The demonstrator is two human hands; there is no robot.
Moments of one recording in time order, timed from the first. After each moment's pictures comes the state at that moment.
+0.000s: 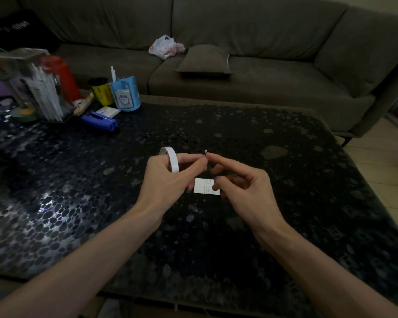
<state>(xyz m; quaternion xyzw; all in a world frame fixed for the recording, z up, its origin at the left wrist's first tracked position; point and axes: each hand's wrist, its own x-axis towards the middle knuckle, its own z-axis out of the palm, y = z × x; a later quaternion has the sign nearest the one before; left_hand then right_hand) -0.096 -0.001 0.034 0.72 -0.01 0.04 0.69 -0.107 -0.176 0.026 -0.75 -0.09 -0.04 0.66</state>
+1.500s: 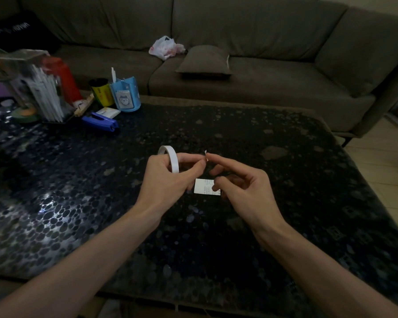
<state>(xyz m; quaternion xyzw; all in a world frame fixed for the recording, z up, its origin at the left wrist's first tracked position) -0.096 -0.001 0.036 0.75 -0.02 0.06 0.66 -0.104 -0.177 0.023 -0.75 -0.10 -0.04 0.66</state>
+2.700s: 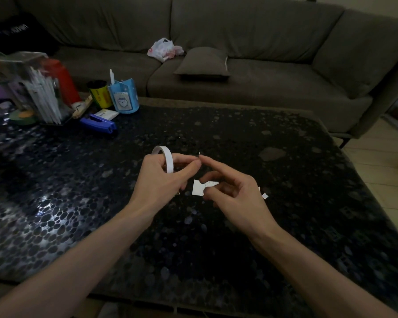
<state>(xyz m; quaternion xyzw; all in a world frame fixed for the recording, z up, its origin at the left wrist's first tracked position) -0.089 0.007 0.035 0.78 -0.03 0.06 0.62 -0.108 -0.172 0.021 -0.77 -0.11 0.02 0.63</state>
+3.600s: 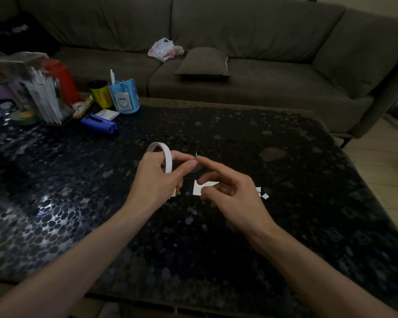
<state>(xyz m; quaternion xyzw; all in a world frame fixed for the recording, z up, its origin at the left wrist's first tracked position) -0.080 0.017 0.030 0.83 -0.08 0.11 0.55 -0.104 -0.170 0.020 -0.76 -0.12 0.03 0.64</state>
